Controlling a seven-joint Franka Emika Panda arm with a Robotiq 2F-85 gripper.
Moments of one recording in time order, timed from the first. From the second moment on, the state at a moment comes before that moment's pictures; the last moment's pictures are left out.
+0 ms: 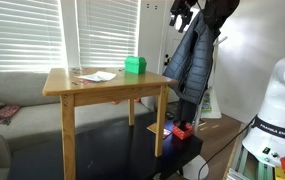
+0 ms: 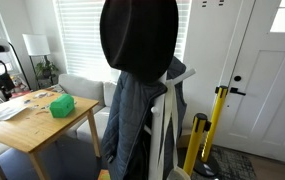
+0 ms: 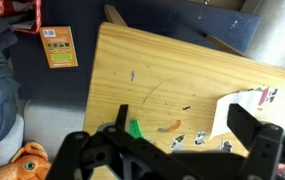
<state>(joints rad) 0.06 -0.54 0.07 -2.17 0.16 1.87 0.13</state>
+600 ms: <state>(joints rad) 0.02 -0.20 0.05 -1.88 0.17 1.86 0.33</state>
